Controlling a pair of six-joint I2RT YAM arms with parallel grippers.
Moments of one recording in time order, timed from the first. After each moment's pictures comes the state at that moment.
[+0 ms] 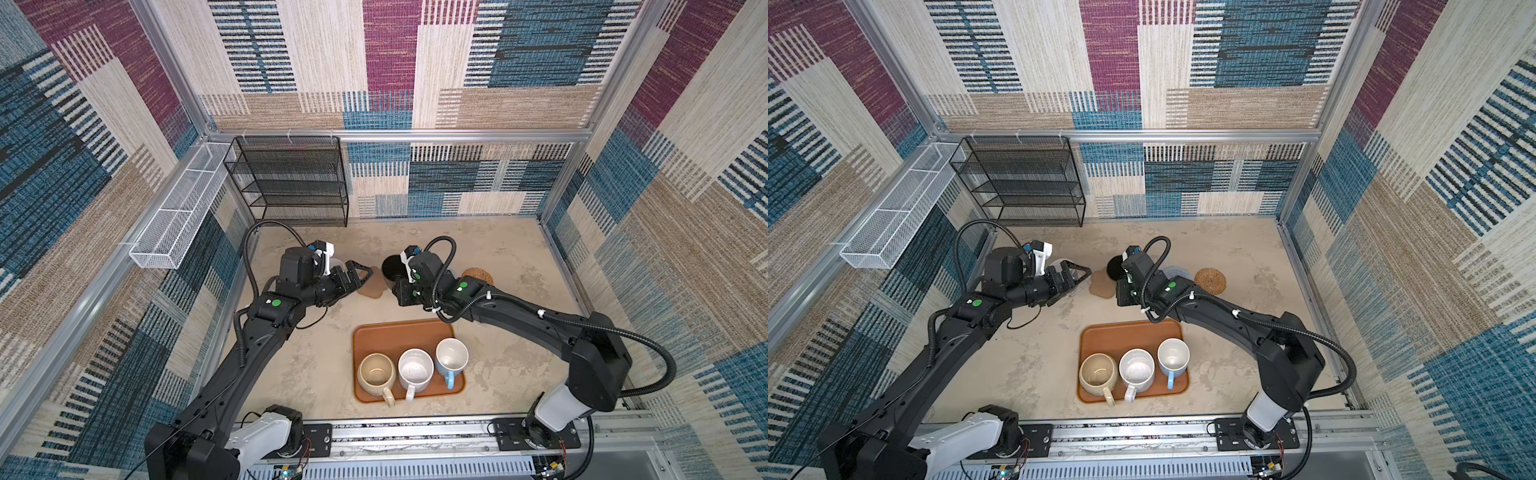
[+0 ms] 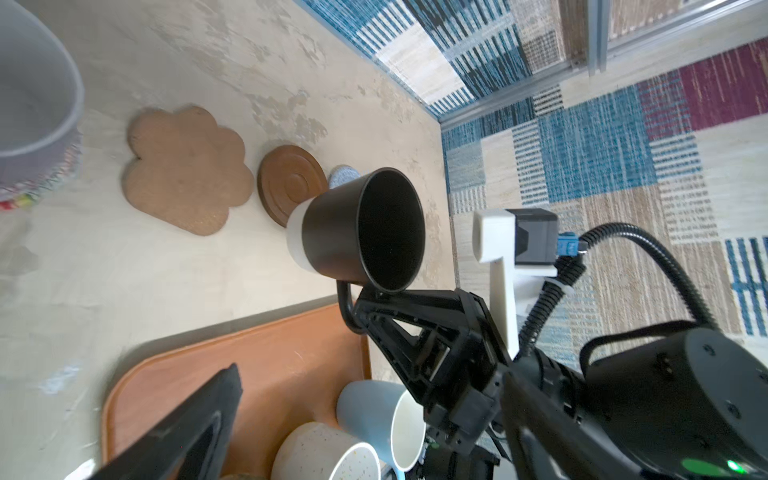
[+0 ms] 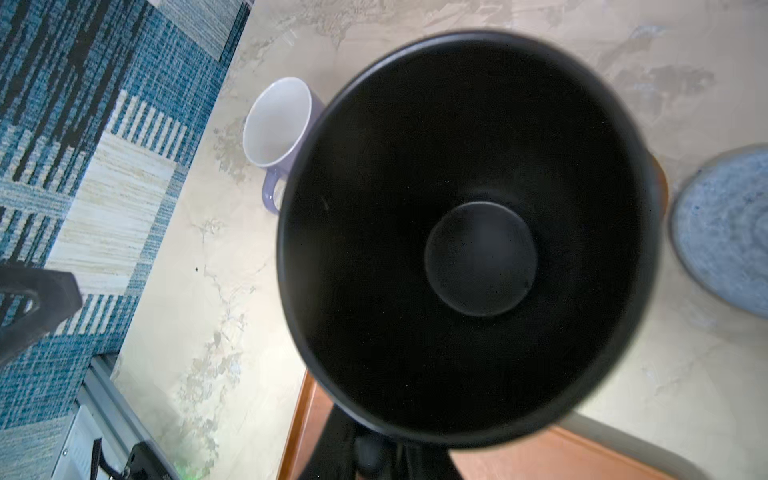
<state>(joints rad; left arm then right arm) -0.26 1.14 1.02 -0.46 0.50 -0.75 0.80 1.65 1.29 -0.35 -0.02 0.59</state>
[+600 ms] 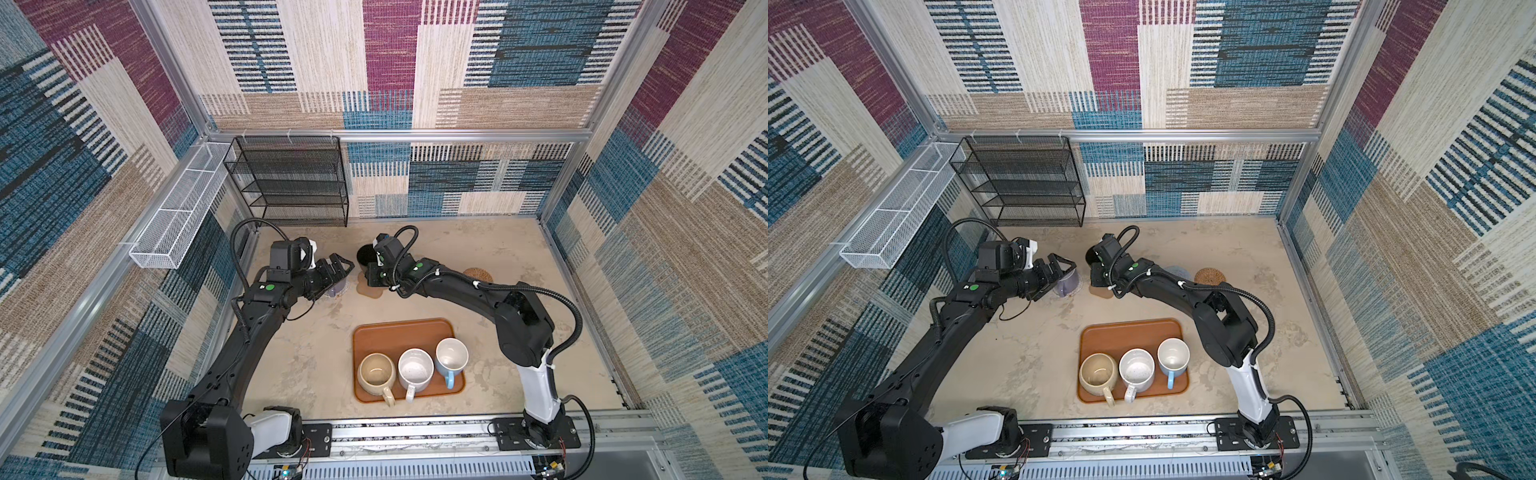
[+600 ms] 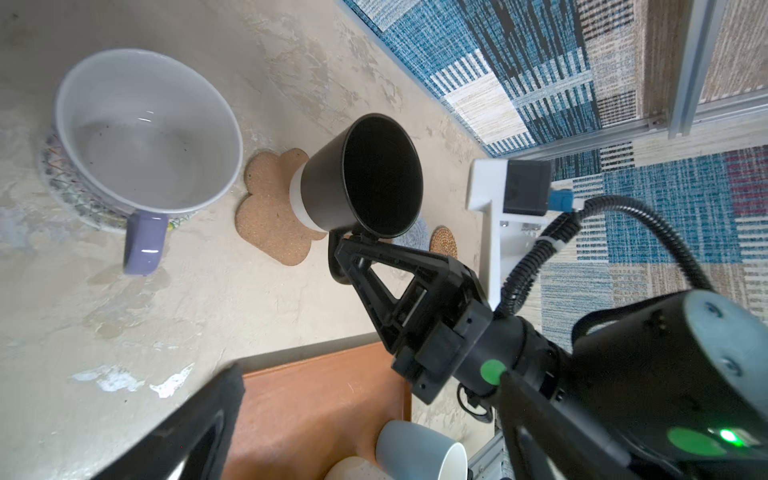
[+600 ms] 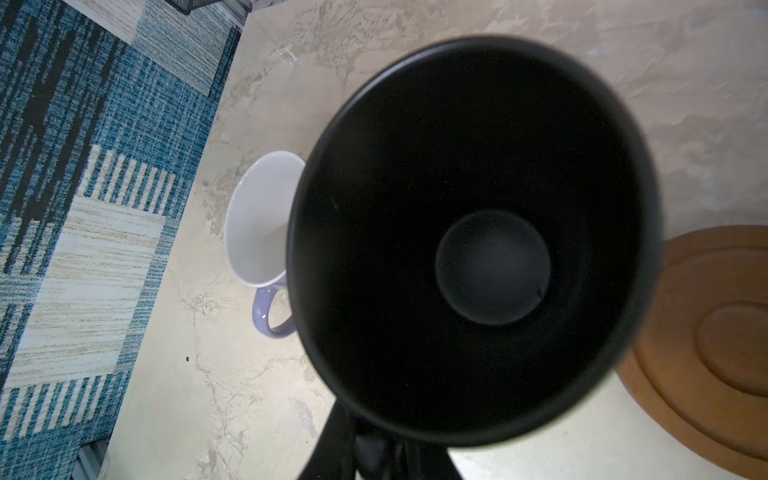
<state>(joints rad) -0.11 1.24 1.05 -0.51 0.49 -0.70 0.80 2.08 1.68 -0.32 -0.03 0.65</state>
